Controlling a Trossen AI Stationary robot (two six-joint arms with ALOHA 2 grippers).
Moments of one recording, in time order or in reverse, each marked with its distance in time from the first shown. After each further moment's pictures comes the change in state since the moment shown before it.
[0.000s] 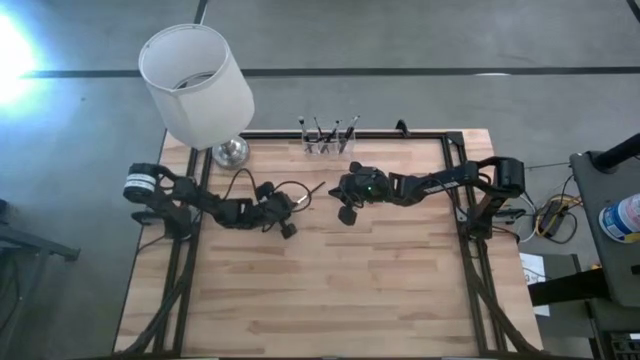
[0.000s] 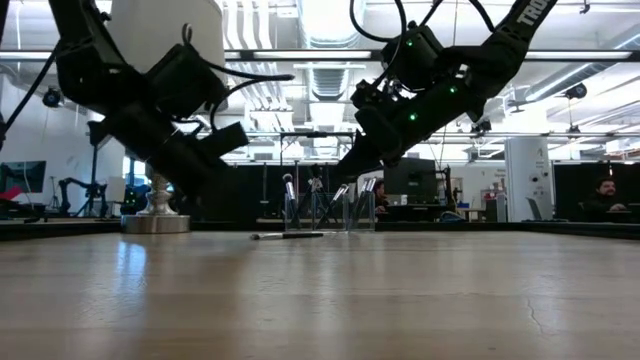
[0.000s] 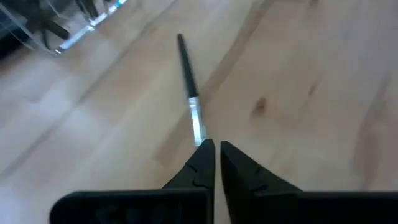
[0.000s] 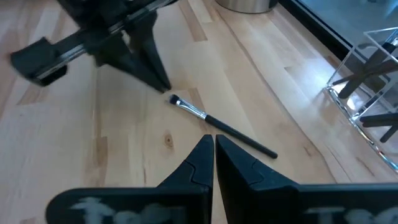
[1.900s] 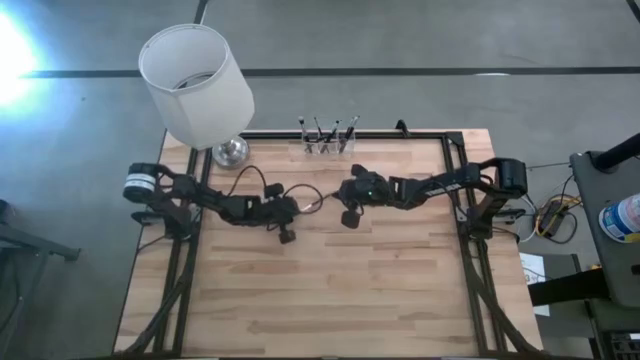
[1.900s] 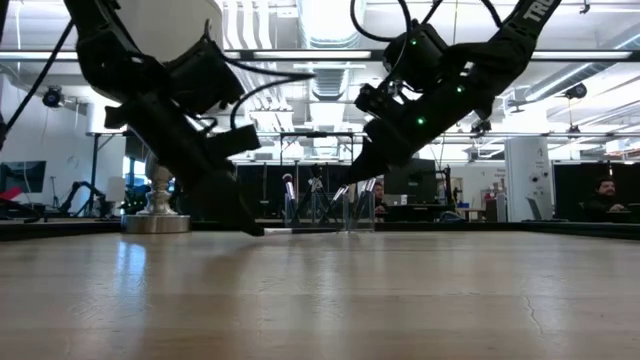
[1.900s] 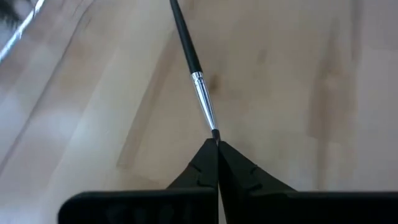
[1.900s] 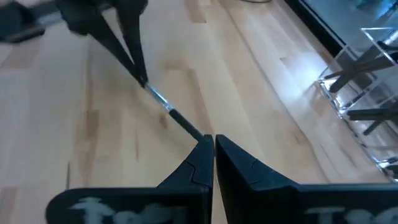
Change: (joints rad) left arm 0.017 -0.001 0.118 -0.254 0.160 0.148; right arm 0.032 -0.013 -0.017 -0.046 0.070 -0.076
